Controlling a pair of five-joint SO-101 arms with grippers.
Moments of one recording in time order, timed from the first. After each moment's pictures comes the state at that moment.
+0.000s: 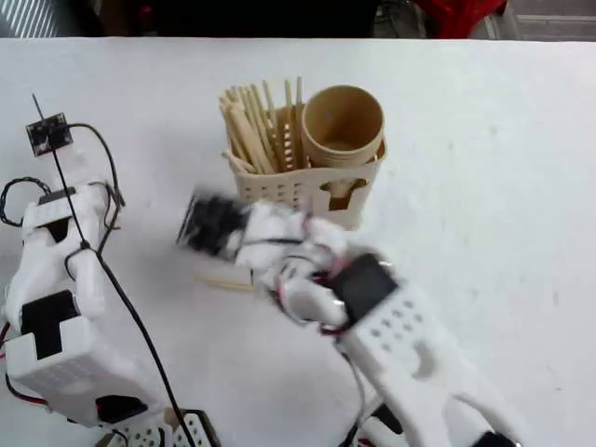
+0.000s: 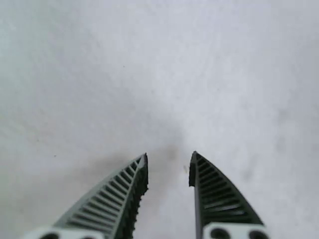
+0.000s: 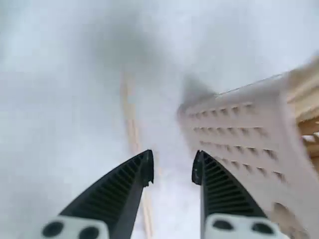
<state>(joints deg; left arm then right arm) -28.0 10.6 28.8 33.8 5.6 -46.5 -34.0 28.9 72.6 39.6</state>
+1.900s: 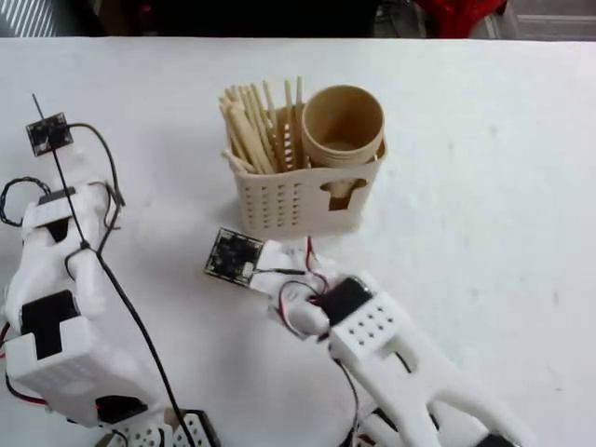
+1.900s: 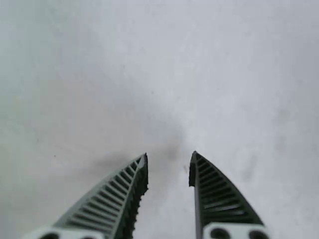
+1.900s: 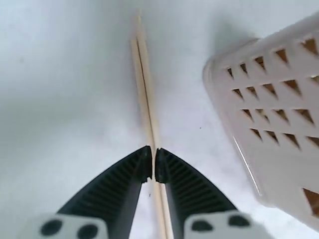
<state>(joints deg) -28.0 10.6 28.8 33.8 5.6 -41.8 -35.3 56.8 47.2 36.6</state>
